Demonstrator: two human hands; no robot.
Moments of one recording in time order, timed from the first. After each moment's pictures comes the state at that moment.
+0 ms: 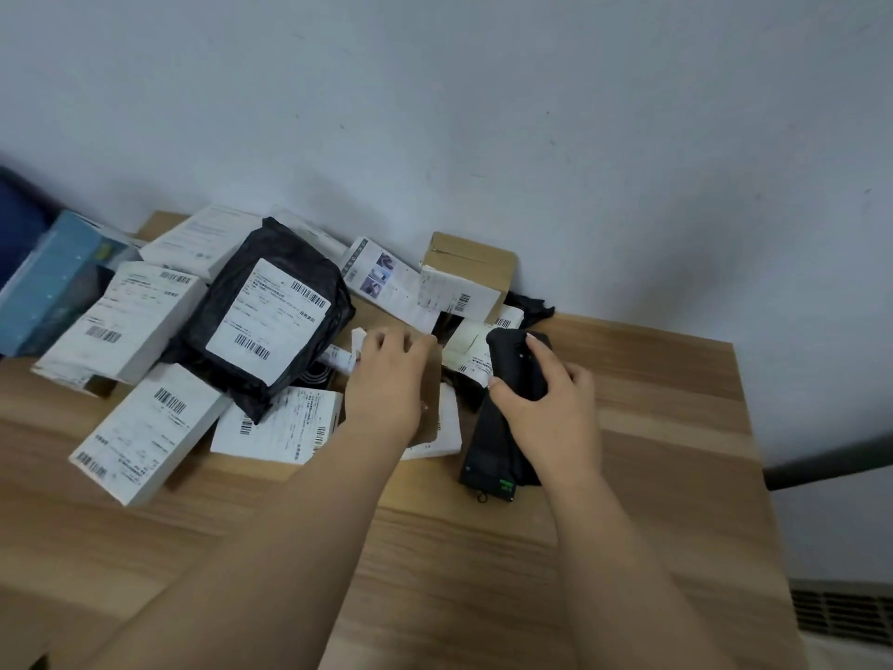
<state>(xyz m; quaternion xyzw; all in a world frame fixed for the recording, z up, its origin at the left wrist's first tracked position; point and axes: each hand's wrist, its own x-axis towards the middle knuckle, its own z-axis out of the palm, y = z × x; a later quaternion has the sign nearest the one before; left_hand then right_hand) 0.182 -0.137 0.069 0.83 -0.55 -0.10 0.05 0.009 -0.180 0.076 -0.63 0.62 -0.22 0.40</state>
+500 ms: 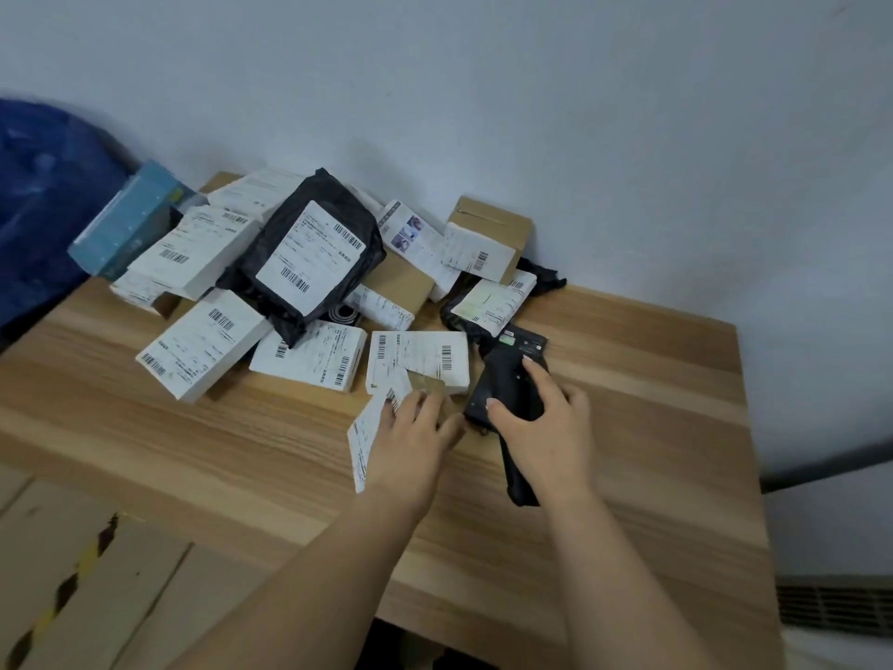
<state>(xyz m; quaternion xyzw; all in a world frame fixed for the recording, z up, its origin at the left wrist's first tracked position) 0.090 -0.005 0.023 0.79 -0.60 -0.09 -0.07 -0.043 -0.088 0.059 -0.67 0.60 -0.19 0.41</state>
